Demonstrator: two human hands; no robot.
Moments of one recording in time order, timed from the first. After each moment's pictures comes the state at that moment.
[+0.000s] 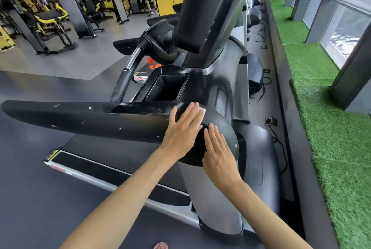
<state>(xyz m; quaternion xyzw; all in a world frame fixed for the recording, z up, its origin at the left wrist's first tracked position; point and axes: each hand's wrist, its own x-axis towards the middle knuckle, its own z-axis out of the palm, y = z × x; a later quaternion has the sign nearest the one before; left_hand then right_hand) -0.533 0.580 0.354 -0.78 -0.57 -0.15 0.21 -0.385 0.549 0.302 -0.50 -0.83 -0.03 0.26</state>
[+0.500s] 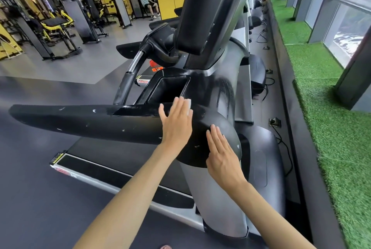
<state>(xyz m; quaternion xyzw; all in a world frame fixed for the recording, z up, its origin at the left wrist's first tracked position) -0.535 0.591 0.377 -0.69 -0.66 -0.25 0.14 -0.380 0.551 0.300 -0.48 -0.83 -0.03 0.28</state>
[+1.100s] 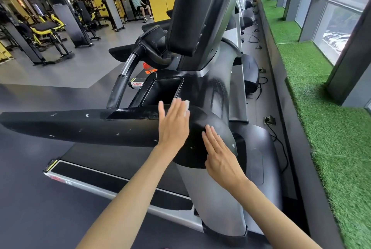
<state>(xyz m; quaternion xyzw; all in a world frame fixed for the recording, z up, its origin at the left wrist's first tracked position) -0.532 0.593 0.377 -0.71 -0.64 -0.21 0.19 -0.369 0.553 0.300 -0.45 -0.85 -0.02 0.27</state>
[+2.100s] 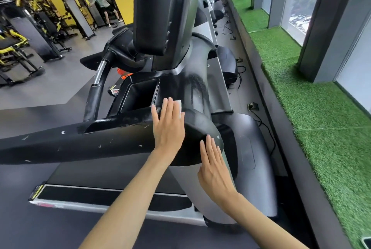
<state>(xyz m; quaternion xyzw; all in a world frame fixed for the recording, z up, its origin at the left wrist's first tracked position) -0.500 0.591 0.367 -0.72 -0.61 -0.19 0.26 -0.378 0.517 0.253 -0.59 -0.76 0.00 0.29</state>
